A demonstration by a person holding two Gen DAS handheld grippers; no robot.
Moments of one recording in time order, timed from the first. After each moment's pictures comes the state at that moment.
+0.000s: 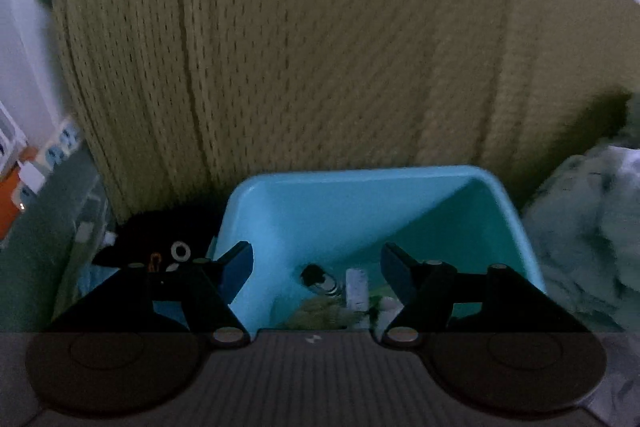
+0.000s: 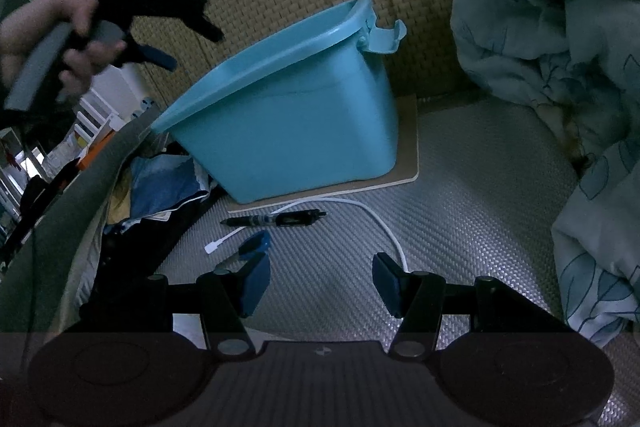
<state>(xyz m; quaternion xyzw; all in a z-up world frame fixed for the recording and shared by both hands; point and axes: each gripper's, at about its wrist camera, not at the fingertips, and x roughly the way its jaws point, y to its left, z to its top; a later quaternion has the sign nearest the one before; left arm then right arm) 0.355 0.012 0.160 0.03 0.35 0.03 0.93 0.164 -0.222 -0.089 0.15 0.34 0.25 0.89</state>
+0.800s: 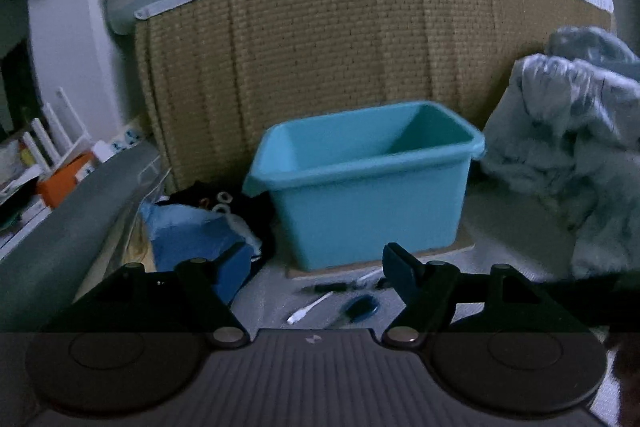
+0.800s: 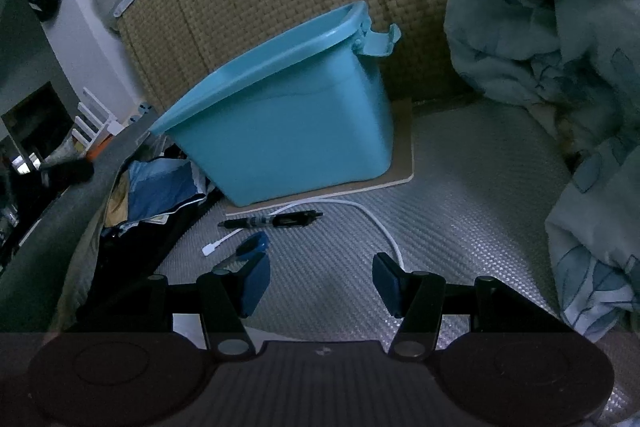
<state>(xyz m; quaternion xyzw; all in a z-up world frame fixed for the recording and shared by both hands) 0.132 0.006 0.074 0.09 0.23 0.04 0.97 0.156 -0.225 -0.091 0.16 0.32 0.24 0.90</state>
